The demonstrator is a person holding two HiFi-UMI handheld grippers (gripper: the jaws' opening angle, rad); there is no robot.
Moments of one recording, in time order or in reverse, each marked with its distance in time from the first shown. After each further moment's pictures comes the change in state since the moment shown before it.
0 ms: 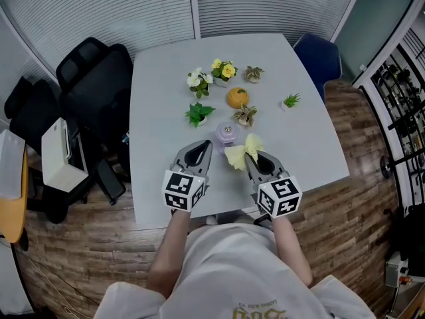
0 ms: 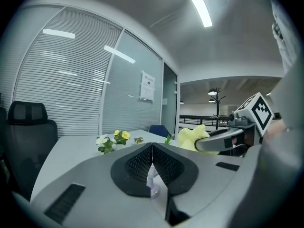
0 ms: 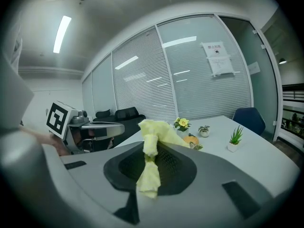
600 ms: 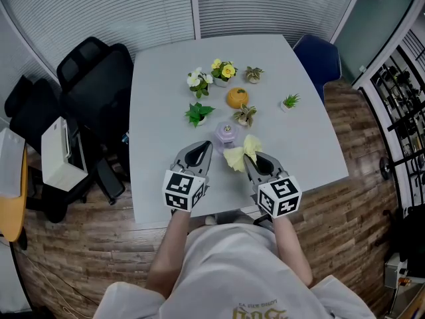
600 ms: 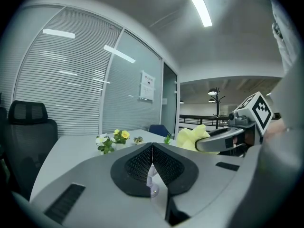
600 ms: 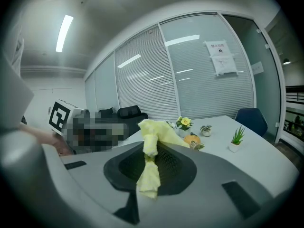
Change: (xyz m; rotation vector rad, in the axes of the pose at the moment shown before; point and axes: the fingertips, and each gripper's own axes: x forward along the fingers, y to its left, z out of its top) left arm -0.001 -0.003 -0.003 0.001 0.006 0.001; right arm -0.002 0.004 -0.003 -0.020 0.019 0.028
